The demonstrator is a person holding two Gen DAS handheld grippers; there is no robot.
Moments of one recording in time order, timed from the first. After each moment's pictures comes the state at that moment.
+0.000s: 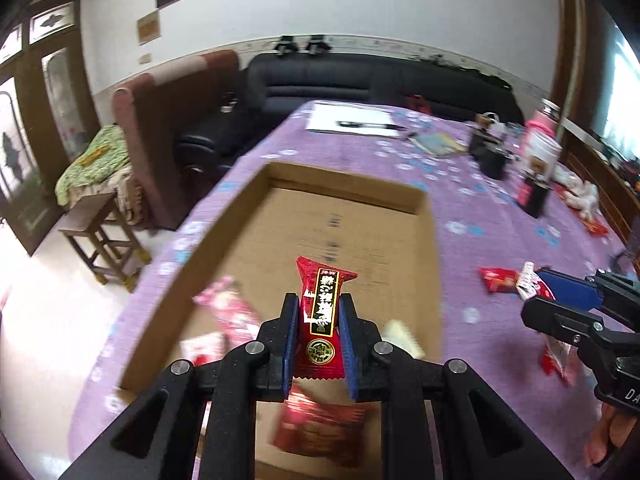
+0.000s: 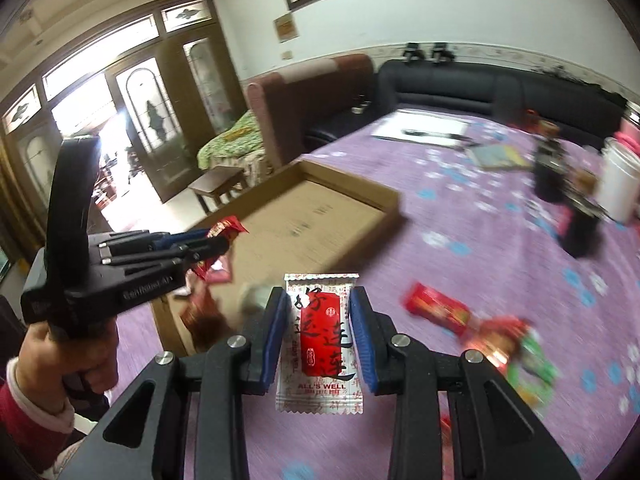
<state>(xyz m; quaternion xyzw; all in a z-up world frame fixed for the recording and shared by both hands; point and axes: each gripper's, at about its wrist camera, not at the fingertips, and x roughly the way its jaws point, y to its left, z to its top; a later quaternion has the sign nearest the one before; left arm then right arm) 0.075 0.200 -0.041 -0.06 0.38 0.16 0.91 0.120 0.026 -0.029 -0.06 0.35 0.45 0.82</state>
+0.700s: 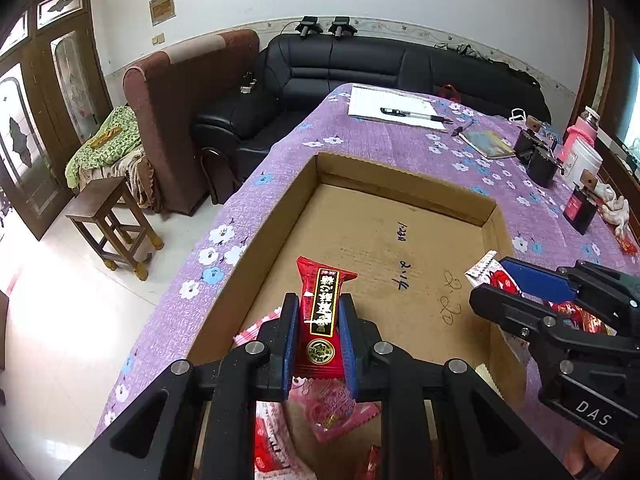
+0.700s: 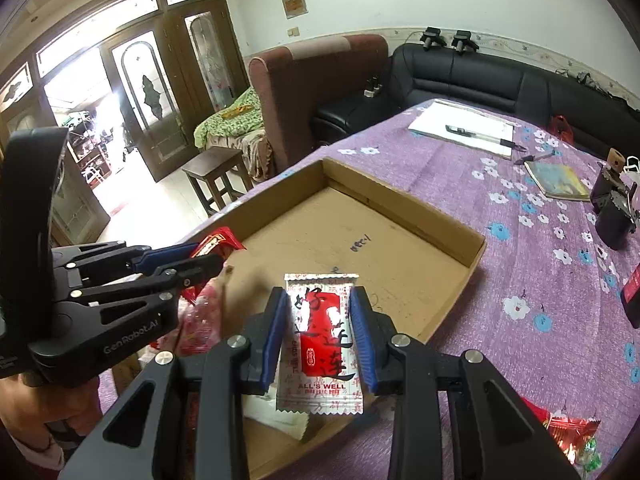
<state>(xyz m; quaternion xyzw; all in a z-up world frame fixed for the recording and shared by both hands) 0.111 0.258 -0.061 -0.08 0.41 0.18 0.89 0.161 0.138 -0.054 -0.10 0.37 0.44 0.81</state>
